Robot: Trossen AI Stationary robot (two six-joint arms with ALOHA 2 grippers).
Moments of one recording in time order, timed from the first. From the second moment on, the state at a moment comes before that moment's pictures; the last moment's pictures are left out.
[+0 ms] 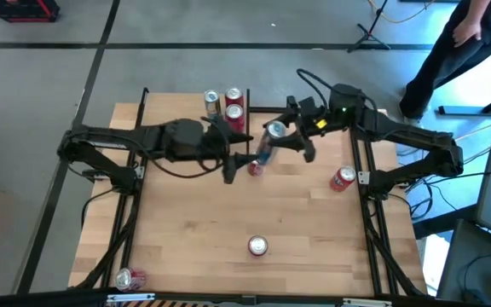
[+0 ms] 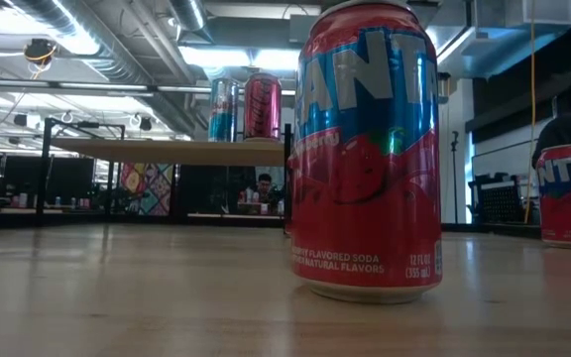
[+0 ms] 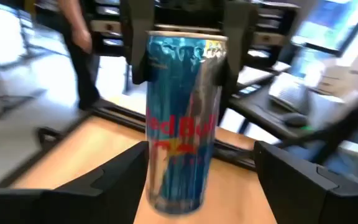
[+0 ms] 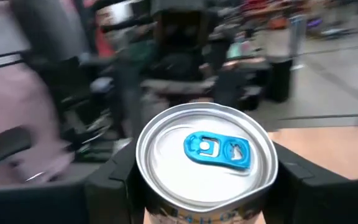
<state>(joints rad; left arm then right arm) -0.08 1.42 1.50 -0.31 -0.28 -0.31 -0.24 1.28 1.32 -0.09 -0.55 0.12</state>
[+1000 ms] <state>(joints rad) -0.05 1.39 1.50 -0.53 -0.02 -0.48 -0.07 1.32 1.22 -0.28 -0.46 -0.01</state>
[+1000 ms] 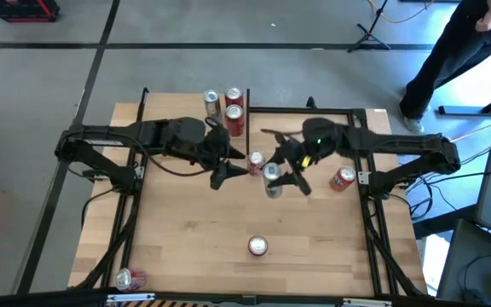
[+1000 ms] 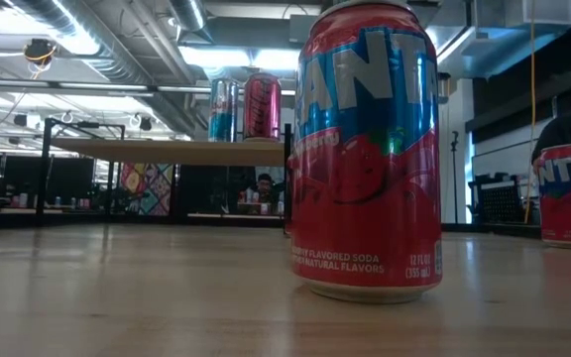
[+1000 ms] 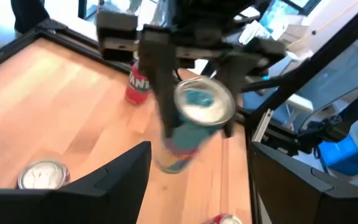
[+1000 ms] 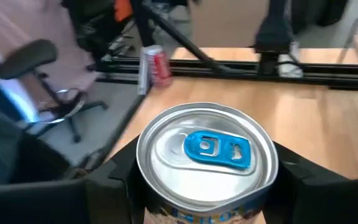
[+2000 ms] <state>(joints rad) -0.09 1.38 1.50 -0.61 -0.08 -0.55 0.01 1.75 0.82 0.64 -0.20 0.02</state>
